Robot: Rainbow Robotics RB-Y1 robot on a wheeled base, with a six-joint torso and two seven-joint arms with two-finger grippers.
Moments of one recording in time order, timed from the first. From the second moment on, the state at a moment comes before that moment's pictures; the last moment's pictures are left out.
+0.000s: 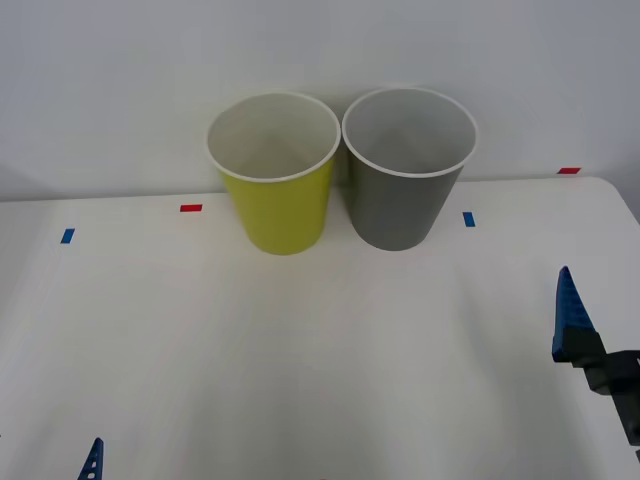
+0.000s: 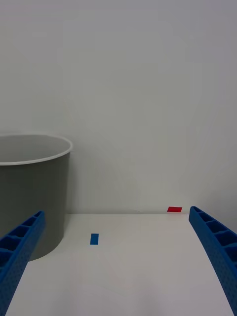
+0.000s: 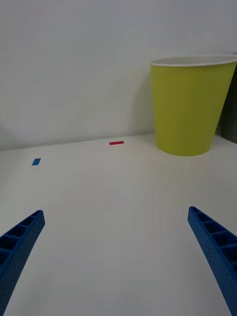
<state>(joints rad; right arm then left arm) 0.81 -0.26 0.02 -2.32 -0.21 -0.25 1.57 1.18 0.51 -0.17 -2.14 0.31 -0.65 -1.62</state>
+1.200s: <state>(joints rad) 1.13 -0.33 0.16 -2.22 -0.23 -0.56 1.58 1.18 0.51 -0.17 -2.14 0.31 -0.65 -1.62</state>
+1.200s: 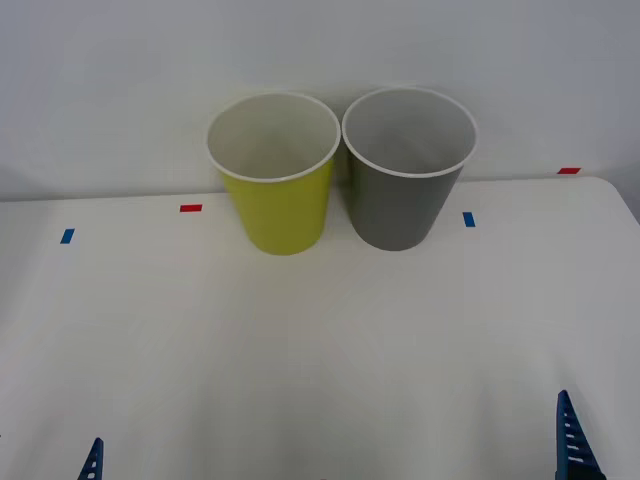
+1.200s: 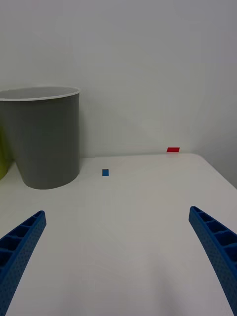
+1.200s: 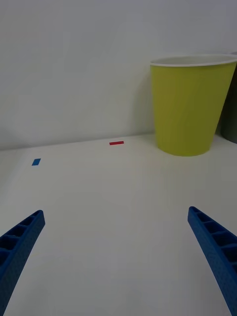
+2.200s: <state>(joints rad) 1.13 -0.33 0.16 -2.22 -0.23 -0.56 1.58 1.18 0.51 -0.17 -2.14 0.31 -0.65 -1.62</state>
